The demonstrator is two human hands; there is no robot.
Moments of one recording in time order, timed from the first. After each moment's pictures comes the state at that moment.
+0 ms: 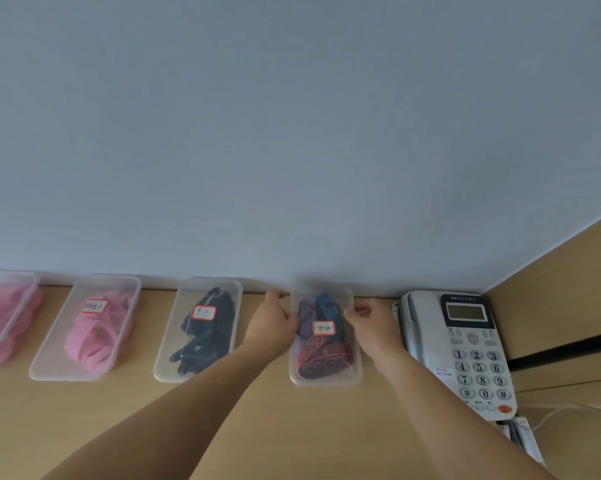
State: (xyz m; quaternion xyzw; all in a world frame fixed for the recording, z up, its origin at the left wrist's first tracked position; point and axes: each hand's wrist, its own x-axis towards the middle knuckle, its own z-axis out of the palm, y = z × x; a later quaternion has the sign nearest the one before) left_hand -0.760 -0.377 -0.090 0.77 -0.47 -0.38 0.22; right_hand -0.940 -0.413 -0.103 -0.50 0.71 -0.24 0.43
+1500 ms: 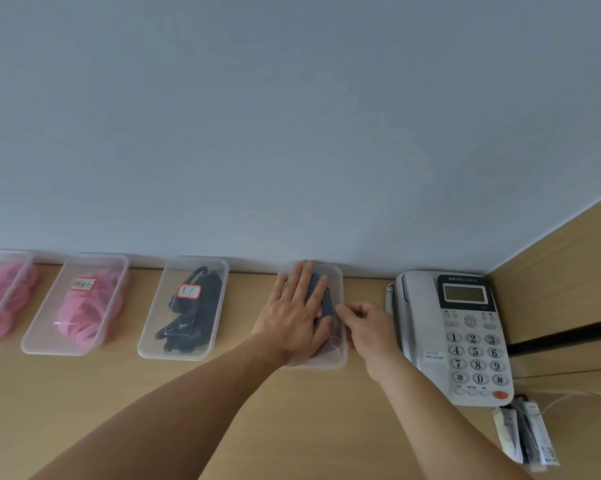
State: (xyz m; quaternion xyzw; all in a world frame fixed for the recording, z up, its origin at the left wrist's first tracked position) left_hand -0.804 -0.367 -0.121 0.63 -0.78 -0.08 -0.02; right_hand -0.961 -0.387 -0.115 -0.39 0.65 -0.30 0.58
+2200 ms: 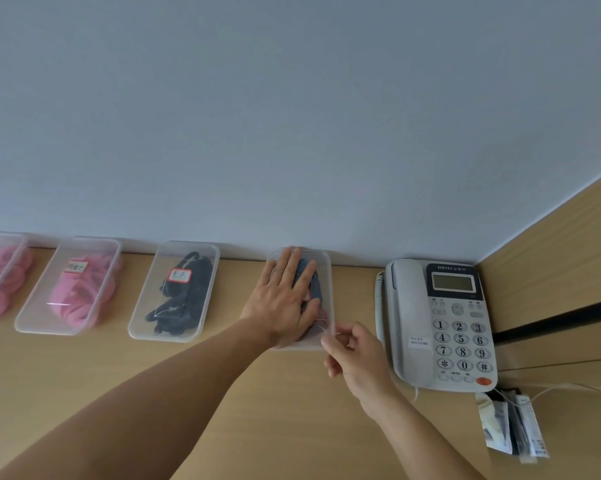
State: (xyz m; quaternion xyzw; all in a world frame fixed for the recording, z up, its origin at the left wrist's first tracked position) left_hand -0.806 -0.368 -0.119 0.65 -0.76 -0.08 -0.01; right_hand -0.983 -0.327 -0.121 -0.40 0.59 -0.31 0.64
